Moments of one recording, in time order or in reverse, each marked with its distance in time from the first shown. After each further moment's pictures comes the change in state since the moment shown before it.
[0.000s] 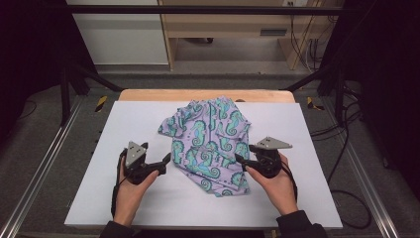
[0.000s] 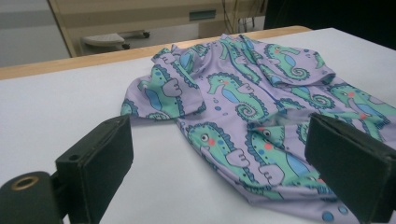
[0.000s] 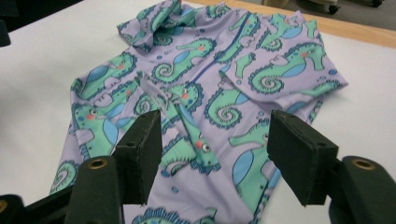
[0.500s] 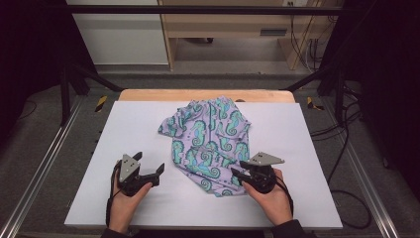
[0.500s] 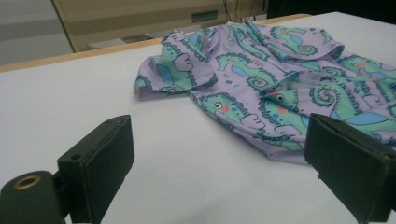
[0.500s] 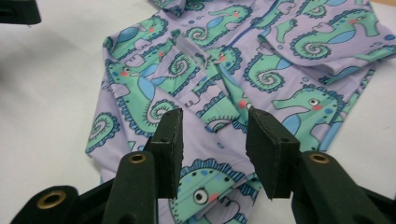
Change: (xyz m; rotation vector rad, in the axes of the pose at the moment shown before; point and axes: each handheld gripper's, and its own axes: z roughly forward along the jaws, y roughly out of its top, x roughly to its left) left arm 0.011 -0.031 -0.012 -0.011 0.033 0.063; right arm 0.026 -0.029 -0.001 0.054 0.057 -0.042
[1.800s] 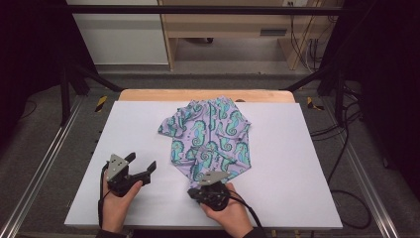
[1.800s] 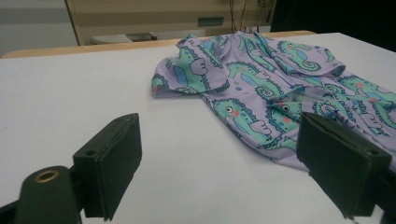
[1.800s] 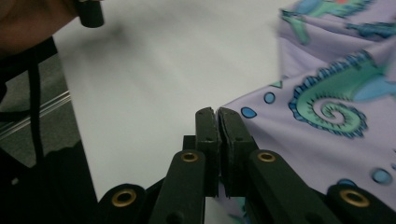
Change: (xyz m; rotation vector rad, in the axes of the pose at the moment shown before) left arm 0.015 0.006 -0.016 -0.014 -0.008 -0.091; right arm 0.112 0.003 0.066 0.106 0.329 -0.104
